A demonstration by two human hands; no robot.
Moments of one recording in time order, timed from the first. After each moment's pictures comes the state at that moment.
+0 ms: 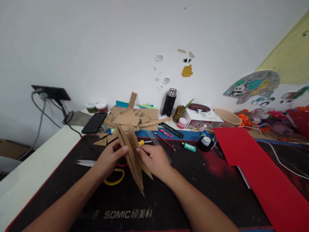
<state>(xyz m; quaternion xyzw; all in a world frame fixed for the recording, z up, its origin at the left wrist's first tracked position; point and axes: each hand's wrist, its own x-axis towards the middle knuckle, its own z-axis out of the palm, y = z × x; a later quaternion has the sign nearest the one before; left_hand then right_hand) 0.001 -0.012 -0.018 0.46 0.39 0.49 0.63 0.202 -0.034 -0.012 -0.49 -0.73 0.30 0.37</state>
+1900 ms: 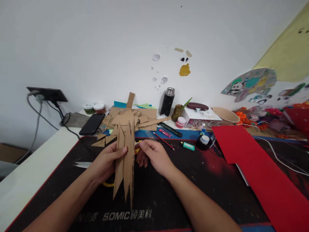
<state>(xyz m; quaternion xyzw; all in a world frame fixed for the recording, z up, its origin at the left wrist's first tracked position) 0.004 -0.019 0.004 0.36 0.37 0.43 0.74 0.202 -0.029 -0.006 -0.37 -0.51 0.64 0.44</state>
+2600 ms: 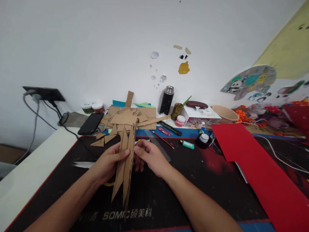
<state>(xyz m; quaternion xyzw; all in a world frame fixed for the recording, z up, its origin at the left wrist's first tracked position) 0.009 -0.023 0.001 0.38 0.35 0.40 0.75 0.193 -0.032 -0.013 -0.33 -0.50 0.68 0.42</state>
